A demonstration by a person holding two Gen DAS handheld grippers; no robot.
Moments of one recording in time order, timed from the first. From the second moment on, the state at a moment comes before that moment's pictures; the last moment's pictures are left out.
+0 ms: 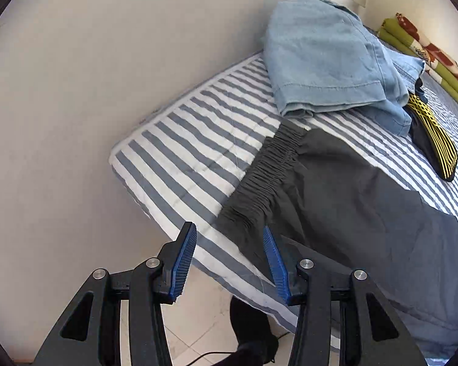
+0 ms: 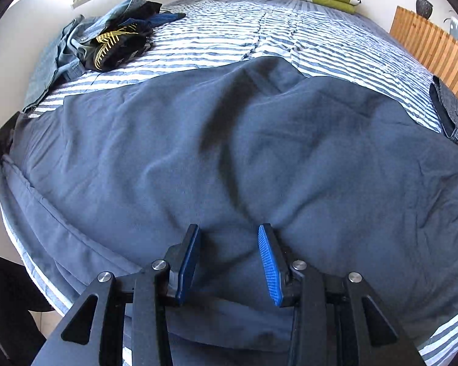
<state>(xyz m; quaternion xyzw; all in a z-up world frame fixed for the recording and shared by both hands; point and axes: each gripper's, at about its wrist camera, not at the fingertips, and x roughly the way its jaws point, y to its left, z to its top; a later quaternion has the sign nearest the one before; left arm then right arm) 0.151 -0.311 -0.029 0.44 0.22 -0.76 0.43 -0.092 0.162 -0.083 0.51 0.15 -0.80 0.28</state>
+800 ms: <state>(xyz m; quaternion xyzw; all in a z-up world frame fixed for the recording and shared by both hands) 0.099 -0.260 -0.019 0.49 0.15 -0.81 0.29 -0.055 0.191 -0.047 0.54 0.16 -0.73 0.38</state>
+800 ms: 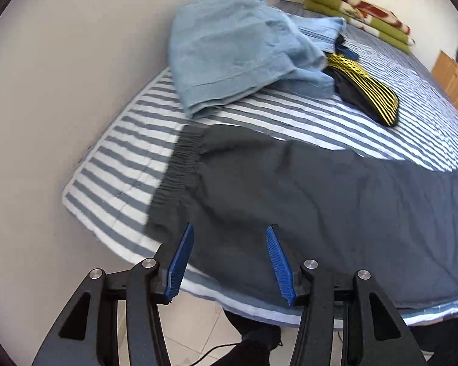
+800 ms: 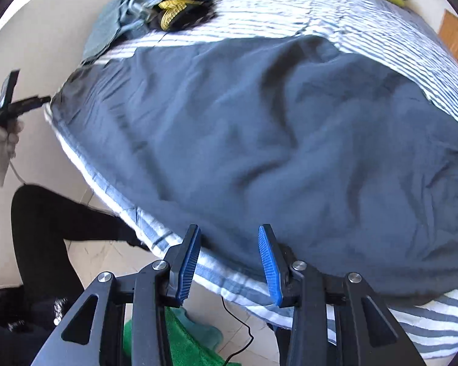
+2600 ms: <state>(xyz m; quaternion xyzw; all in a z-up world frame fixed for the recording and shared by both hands) 0.126 -0.311 0.007 0.41 0.25 -0.81 0.33 -0.028 0.112 -0.044 0.52 0.11 -0.73 0.42</state>
